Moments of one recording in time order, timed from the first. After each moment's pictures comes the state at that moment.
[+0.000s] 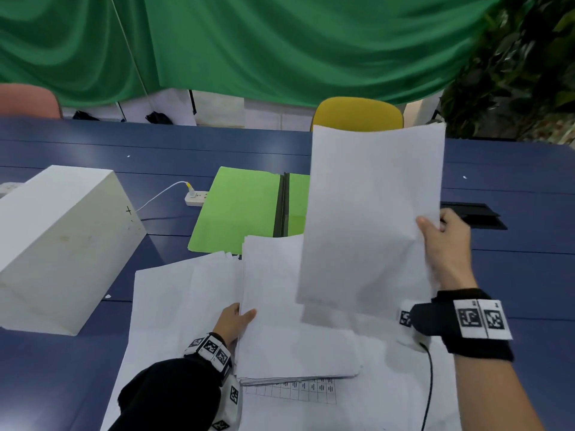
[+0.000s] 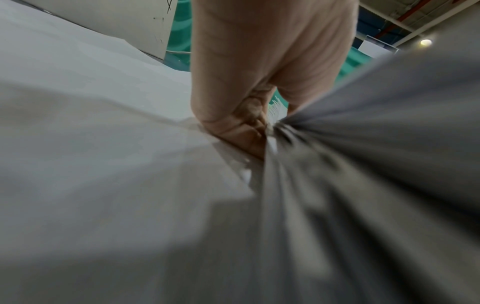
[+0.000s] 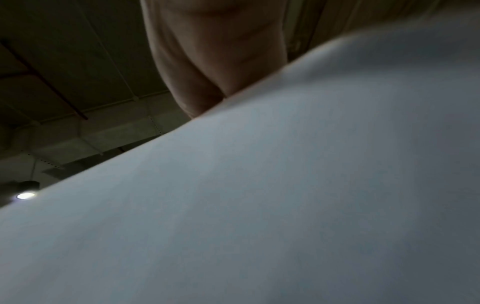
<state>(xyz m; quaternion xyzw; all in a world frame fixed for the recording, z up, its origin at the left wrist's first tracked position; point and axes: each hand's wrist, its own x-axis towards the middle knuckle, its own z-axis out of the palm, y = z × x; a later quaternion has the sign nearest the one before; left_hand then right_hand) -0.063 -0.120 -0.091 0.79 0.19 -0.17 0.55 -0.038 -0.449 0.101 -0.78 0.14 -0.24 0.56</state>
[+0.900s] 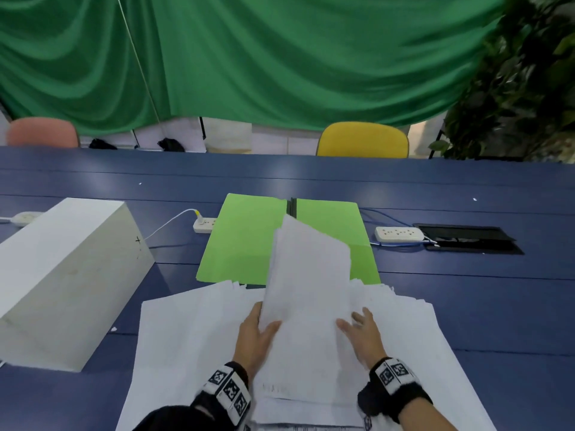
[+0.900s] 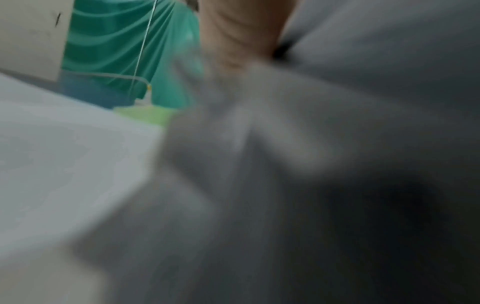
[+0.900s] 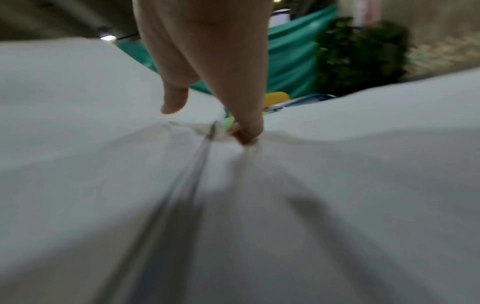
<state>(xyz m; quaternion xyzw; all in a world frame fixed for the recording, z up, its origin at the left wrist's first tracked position) -0.057 -0.150 -0.053 0.77 0.06 0.02 0.63 -0.027 -0.378 -0.092 -0.74 0.22 0.08 0.63</state>
